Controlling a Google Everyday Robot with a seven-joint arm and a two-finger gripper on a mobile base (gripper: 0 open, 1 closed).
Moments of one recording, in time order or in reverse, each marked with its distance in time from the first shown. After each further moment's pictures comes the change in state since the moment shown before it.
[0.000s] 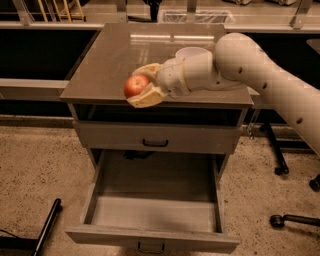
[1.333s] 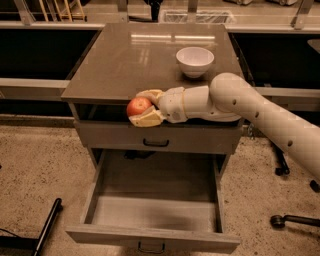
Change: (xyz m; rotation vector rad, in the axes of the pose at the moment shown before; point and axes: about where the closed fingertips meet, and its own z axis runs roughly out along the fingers) arm 0.068 0.023 0.029 0.010 -0.065 0.206
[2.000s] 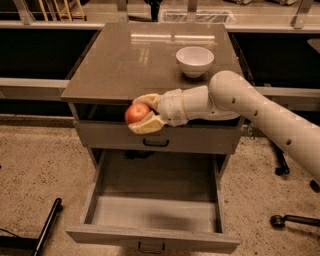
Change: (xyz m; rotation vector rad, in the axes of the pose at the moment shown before) arm -0.003 0.024 0.003 -0.103 0.008 -0.092
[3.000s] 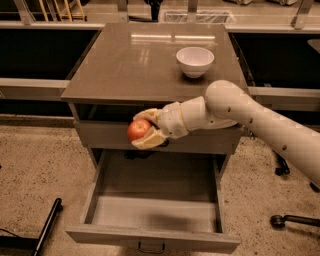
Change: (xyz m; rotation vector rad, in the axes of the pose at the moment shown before) arm 0.040 0.030 0.008 -0.086 0.076 -0.011
